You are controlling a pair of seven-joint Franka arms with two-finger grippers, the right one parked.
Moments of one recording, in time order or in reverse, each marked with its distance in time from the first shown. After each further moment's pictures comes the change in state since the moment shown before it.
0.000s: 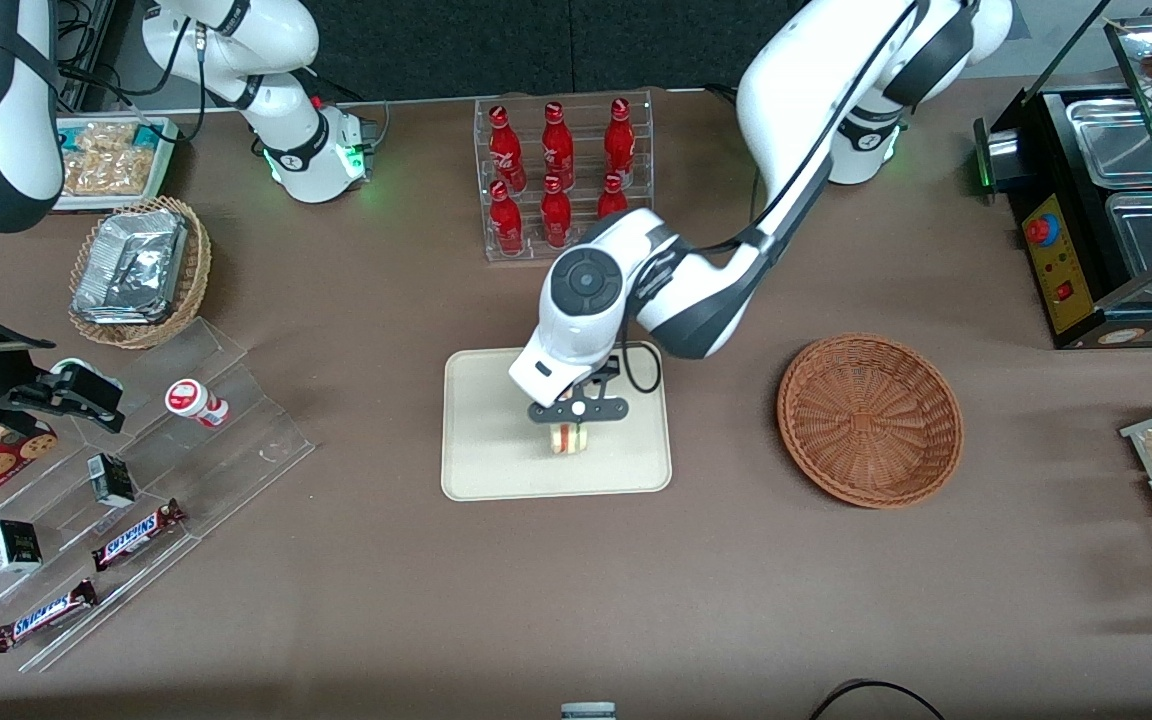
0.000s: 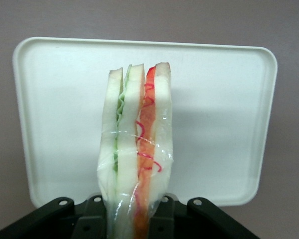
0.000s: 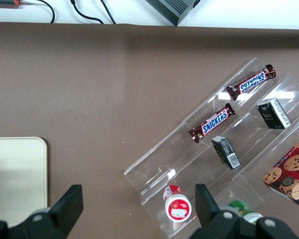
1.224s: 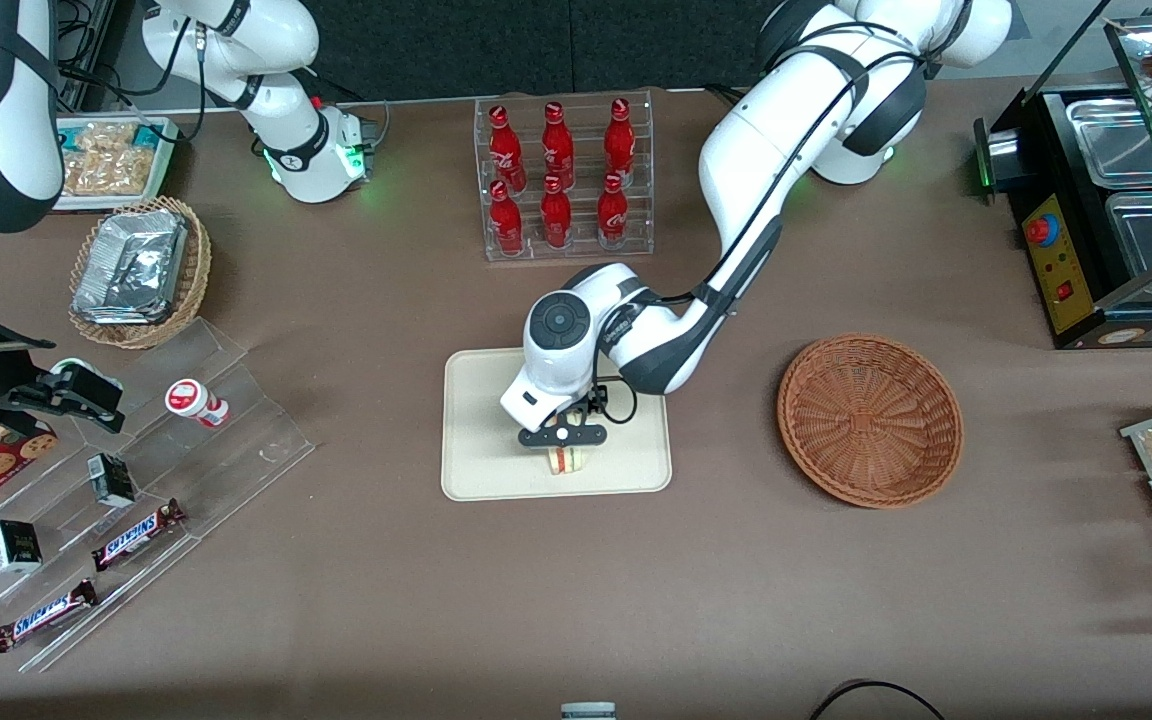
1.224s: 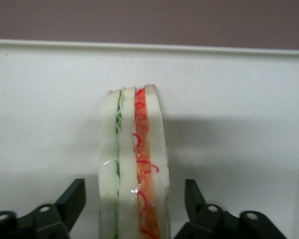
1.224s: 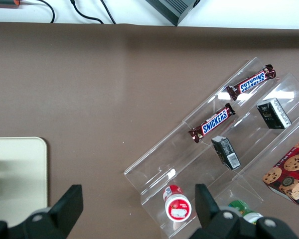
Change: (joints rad) arm -0.026 0.170 0.003 0.085 0.117 0.102 -0.070
